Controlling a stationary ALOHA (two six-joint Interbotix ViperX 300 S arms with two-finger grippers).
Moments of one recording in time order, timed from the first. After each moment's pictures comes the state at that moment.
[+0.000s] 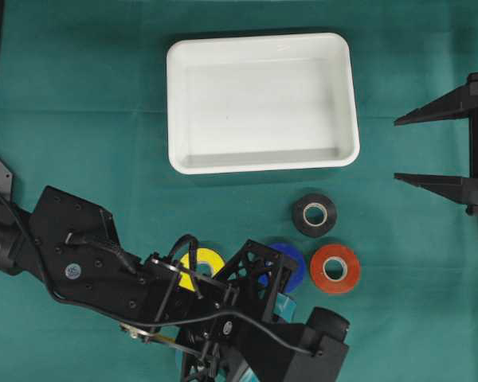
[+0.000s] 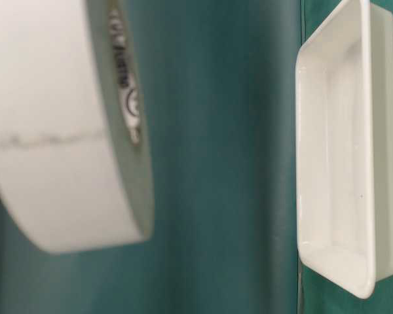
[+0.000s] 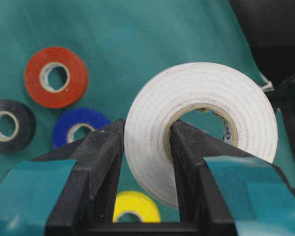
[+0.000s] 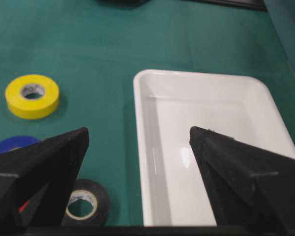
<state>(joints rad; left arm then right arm) -0.35 0.17 -0.22 0.02 0.98 0.08 -0.07 -0.91 1.11 -0.05 0.04 0.05</state>
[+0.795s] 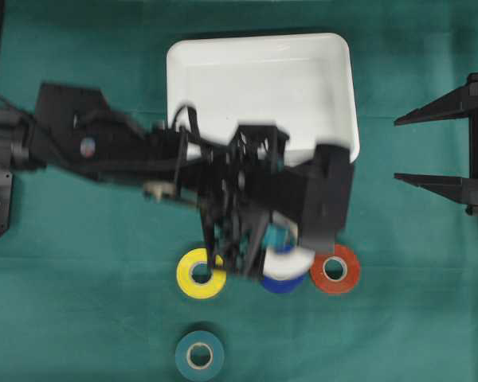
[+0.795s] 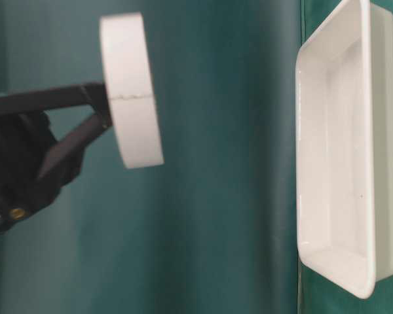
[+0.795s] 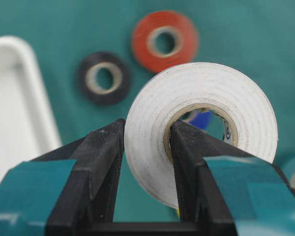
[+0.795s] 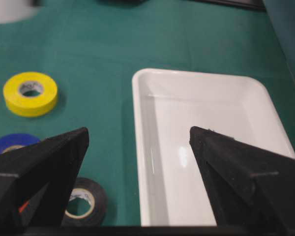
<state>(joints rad) -0.09 0.11 -0.14 0.02 0.98 0.08 -0.07 -0.91 1.11 -0.07 0.04 0.05</state>
